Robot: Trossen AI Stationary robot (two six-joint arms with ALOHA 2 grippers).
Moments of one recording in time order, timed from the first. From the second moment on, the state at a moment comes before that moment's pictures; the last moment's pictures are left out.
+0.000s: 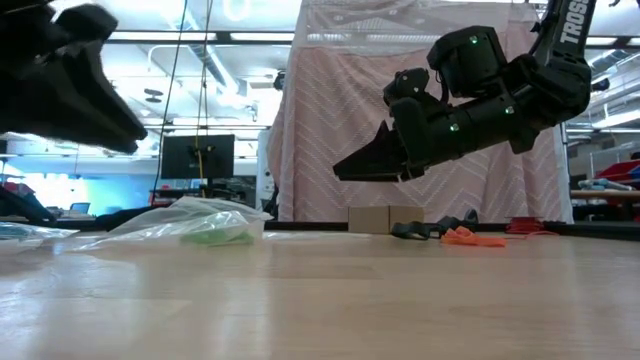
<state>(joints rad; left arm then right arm) -0.84 1.67 0.91 -0.73 -1.03 -0.67 0.01 1.80 0.56 0.97 0.16 0.08</state>
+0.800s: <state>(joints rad) -0.70 1.74 0.88 -0.56 -0.92 -0.66 0.03 1.80 0.56 0.96 0.16 0.09</state>
